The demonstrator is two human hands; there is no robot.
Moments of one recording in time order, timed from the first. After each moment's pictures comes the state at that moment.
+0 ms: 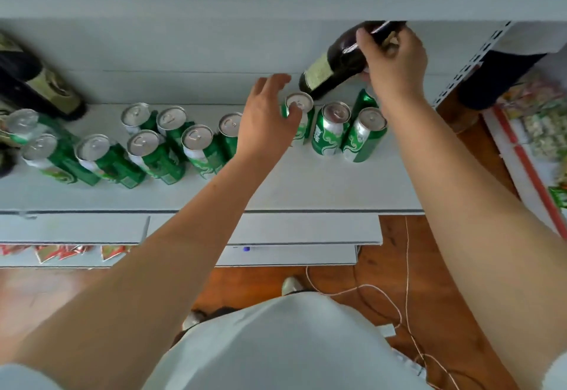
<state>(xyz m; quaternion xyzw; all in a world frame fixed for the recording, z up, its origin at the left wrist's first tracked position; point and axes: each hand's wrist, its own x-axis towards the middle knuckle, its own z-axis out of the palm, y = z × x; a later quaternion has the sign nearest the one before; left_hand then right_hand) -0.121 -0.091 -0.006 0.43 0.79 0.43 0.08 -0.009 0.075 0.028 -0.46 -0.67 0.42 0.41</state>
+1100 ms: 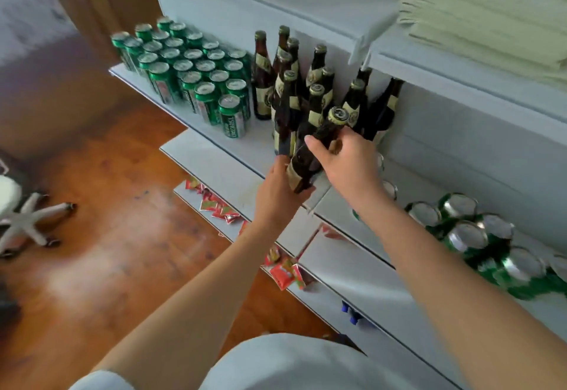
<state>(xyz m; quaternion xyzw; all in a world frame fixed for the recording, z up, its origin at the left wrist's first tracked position) -0.411 -0.512 -0.042 0.12 0.90 0.42 0.02 -0.376 -0.389 0.057 -0.12 -0.90 0.36 0.20</state>
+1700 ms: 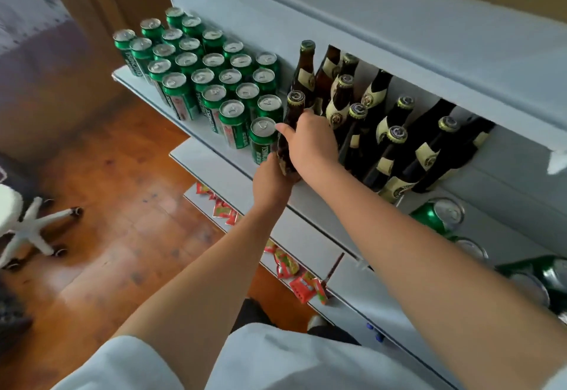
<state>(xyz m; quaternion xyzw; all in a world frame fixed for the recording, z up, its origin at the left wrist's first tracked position) -0.600 -0.565 -0.070 0.00 0.92 0.39 0.08 -0.604 -0.491 0.024 -0.17 -0.95 0.24 0.08</state>
